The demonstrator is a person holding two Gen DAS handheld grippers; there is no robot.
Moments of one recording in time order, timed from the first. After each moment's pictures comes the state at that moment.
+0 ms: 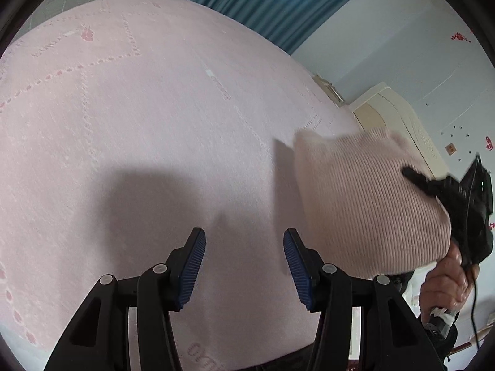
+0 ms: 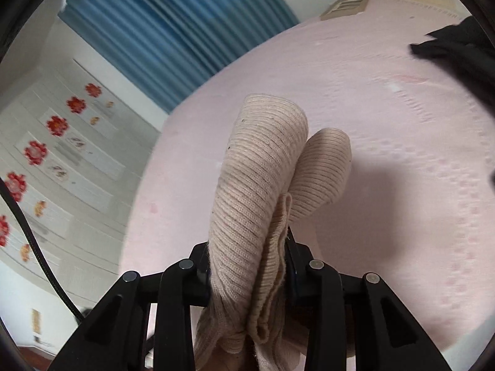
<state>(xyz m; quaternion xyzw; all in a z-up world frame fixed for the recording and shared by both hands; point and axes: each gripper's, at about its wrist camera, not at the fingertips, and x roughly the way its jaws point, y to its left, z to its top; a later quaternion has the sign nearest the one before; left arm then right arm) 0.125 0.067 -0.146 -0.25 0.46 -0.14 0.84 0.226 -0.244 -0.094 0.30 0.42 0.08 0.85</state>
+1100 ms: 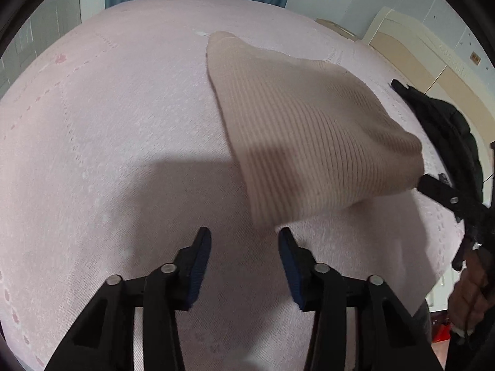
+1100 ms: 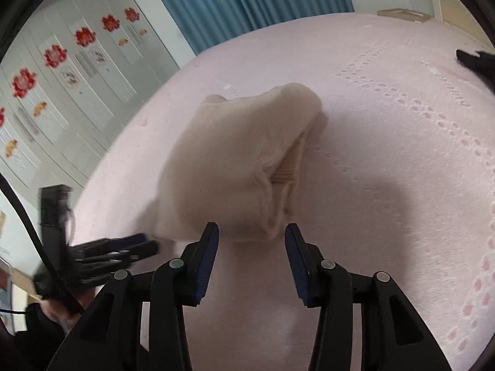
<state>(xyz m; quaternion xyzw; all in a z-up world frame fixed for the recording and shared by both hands) 0.152 0.006 -0.225 -0.05 0.52 -0.12 0.85 0.168 -0.222 -0.209 0.15 0.45 0.16 0.86</state>
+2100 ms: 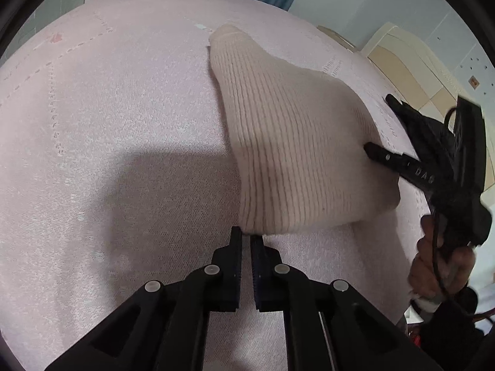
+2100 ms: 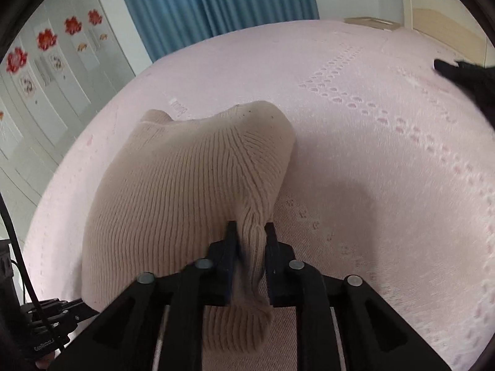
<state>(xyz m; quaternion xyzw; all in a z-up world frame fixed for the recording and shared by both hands) 0.165 0.010 -0.233 -0.11 0.52 -0.14 0.83 0.253 -0.209 -0.237 0.10 0.46 0.05 0.88</state>
